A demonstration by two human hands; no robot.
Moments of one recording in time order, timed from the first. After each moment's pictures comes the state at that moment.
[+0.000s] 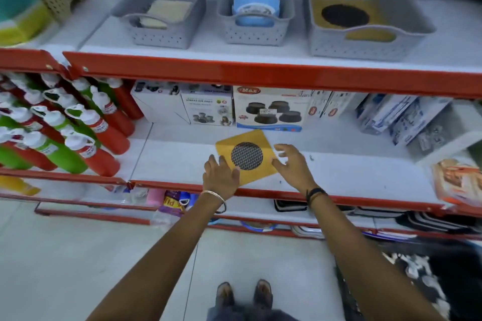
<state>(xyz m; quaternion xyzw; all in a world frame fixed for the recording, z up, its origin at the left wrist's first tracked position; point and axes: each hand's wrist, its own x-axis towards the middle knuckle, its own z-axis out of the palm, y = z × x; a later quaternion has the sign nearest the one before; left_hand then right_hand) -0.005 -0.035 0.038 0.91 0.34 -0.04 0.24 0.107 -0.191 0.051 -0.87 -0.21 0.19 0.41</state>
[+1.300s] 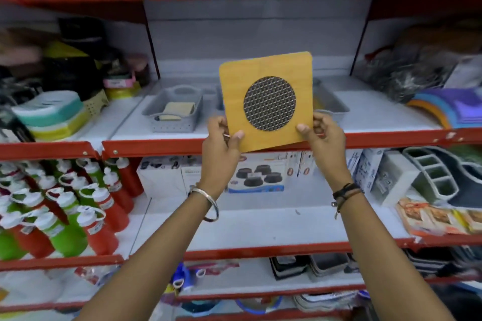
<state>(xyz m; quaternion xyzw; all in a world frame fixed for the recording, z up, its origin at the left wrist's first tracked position) -0.014 -0.044 0.285 0.79 0.05 0.38 0.47 0.092 -0.224 0.278 -0.71 -0.23 -0.16 0.65</state>
